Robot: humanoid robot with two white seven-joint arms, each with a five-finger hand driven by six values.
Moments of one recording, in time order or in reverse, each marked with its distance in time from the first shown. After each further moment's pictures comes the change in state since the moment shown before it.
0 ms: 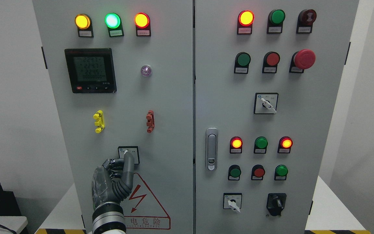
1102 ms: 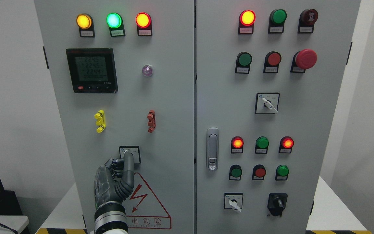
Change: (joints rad) left arm -0.007 0.000 -0.010 0.003 0.001 0.004 0.000; right arm 0.000 0.000 0.000 0.000 0.000 0.000 0.000
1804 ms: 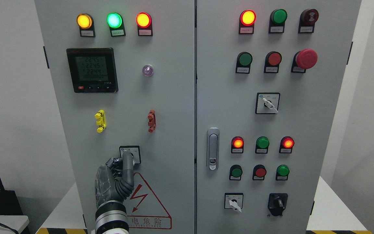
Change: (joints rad) left arm -0.003 0.001 -0.003 0.003 0.002 0.002 -0.014; right arm 0.000 0.000 0.000 0.000 0.000 0.000 0.000
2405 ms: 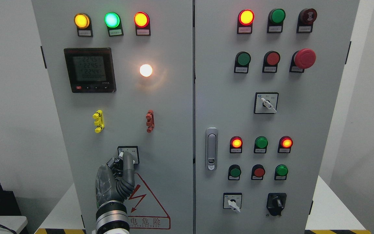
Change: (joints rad) left arm 0.000 0.000 -0.002 0.003 0.000 -0.007 0.011; right arm 0.000 0.000 0.000 0.000 0.000 0.000 0.000
